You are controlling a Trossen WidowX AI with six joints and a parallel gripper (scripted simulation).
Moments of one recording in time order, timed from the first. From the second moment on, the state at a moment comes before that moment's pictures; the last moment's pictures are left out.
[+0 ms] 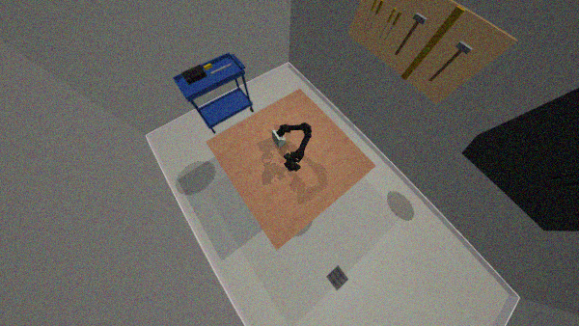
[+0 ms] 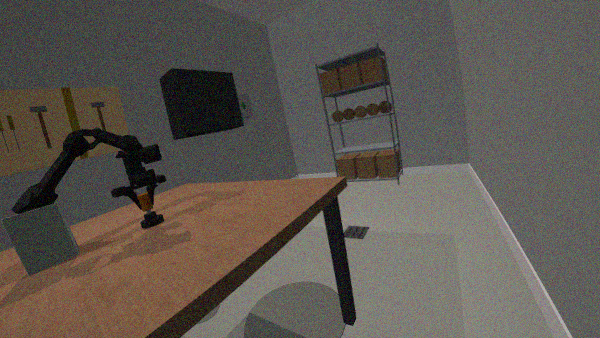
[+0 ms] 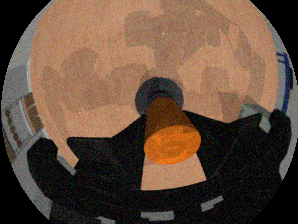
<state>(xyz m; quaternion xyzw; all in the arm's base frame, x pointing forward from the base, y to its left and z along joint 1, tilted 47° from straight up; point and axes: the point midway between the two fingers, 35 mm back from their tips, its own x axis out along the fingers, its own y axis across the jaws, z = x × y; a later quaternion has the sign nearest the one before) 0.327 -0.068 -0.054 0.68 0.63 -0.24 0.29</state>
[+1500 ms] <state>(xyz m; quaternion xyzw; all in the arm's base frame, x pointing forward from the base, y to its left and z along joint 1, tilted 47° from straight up) 0.327 -0.069 -0.053 0.68 0.63 -0.24 0.29</state>
